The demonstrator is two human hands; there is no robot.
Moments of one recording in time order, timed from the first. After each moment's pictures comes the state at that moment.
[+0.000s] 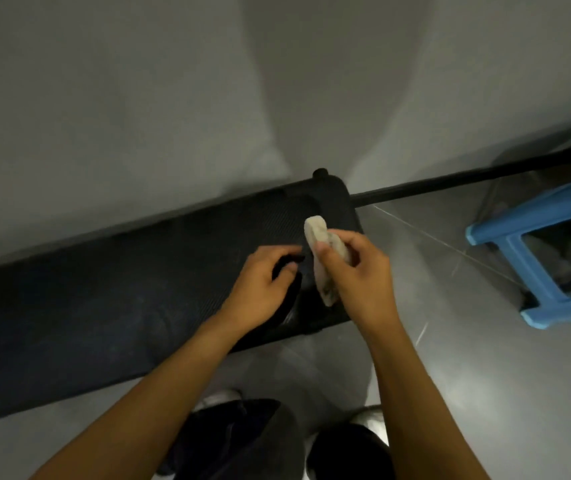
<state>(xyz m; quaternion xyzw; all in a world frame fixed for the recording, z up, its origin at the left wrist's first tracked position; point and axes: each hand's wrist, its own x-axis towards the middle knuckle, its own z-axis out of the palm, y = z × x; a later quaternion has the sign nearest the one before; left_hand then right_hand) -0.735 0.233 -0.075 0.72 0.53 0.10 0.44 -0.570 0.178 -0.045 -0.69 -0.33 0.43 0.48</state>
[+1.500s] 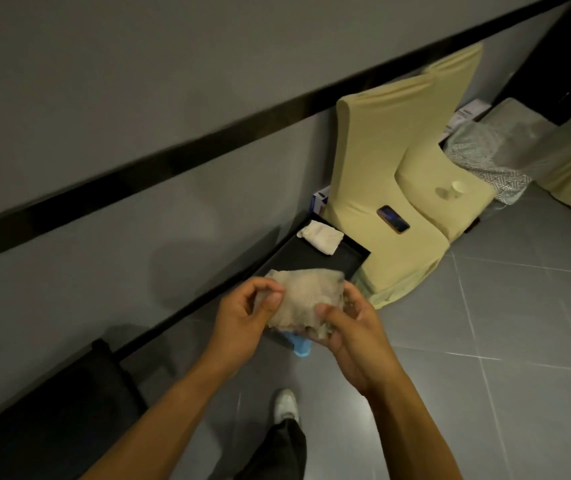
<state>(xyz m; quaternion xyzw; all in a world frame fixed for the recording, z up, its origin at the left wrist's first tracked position) -0.253 0.052 0.359 0.62 0.30 0.24 0.68 -0.133 -0.085 0.394 -0.56 -0.06 0.44 0.70</state>
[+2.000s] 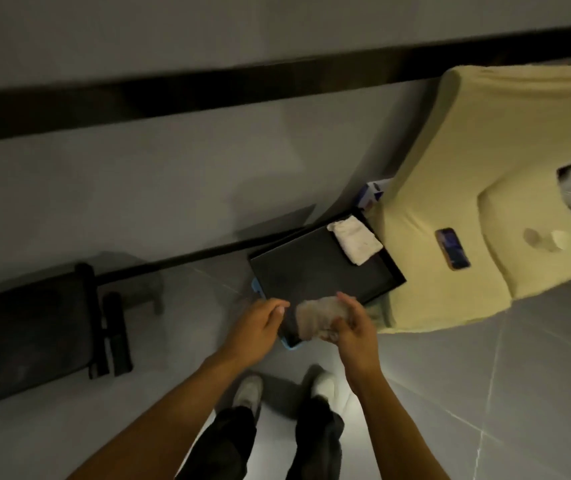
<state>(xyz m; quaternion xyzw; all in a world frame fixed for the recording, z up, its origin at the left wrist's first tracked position) -0.141 0.068 0.157 0.71 0.47 0.05 0.52 0.027 -0.029 0.203 -0.76 -0.15 0.42 0.48</state>
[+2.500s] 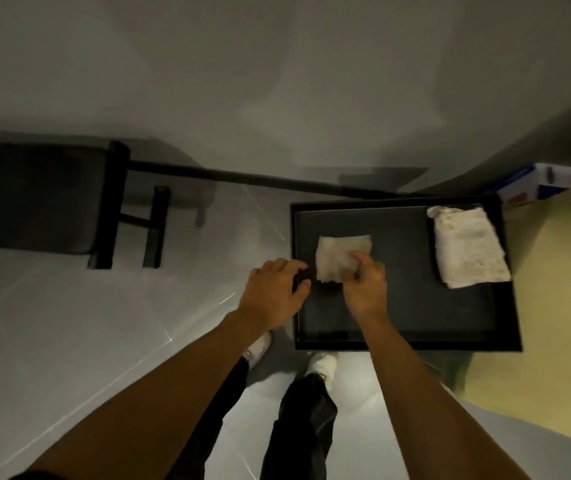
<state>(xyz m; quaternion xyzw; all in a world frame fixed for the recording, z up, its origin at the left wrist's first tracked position) -0.077 0.100 -0.024 0.67 0.64 -0.05 0.37 0.106 0.106 -0.053 -0.77 -0.39 0.46 0.18</state>
